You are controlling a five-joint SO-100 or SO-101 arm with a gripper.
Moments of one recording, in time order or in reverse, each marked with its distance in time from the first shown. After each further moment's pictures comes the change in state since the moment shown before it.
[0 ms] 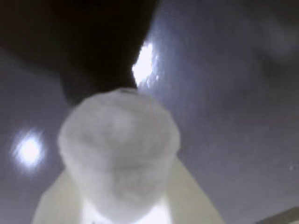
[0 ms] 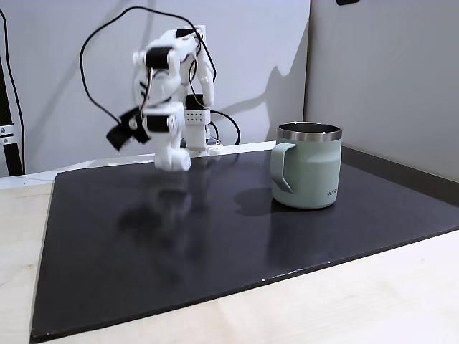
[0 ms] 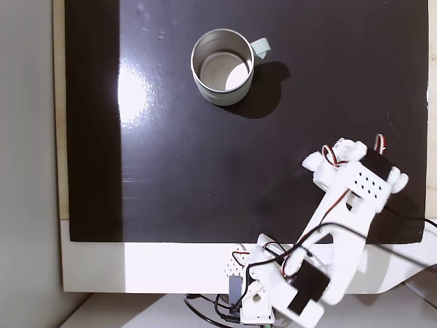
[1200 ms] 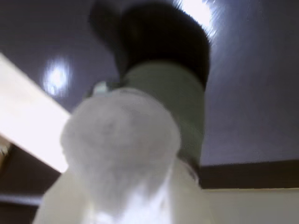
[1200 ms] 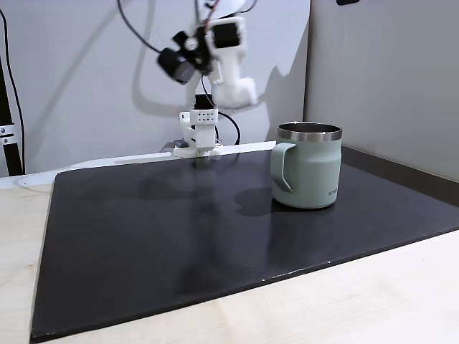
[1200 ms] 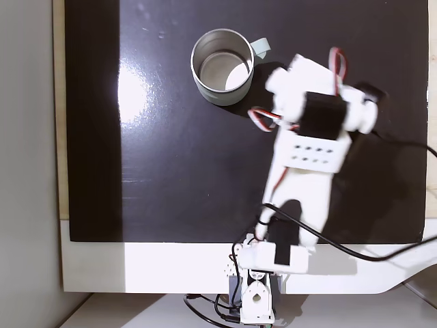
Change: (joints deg) arm -27.4 -20.0 -68.0 24.8 13.4
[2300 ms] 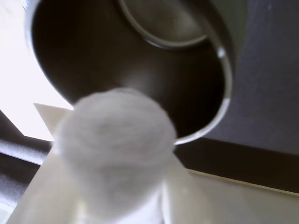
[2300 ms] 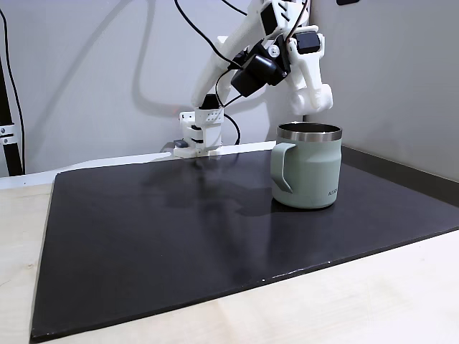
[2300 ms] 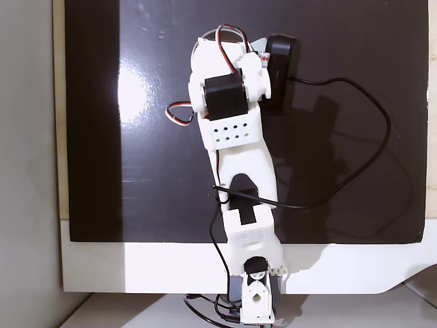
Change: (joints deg) arm -17.3 -16.8 -20.6 -1.7 -1.1
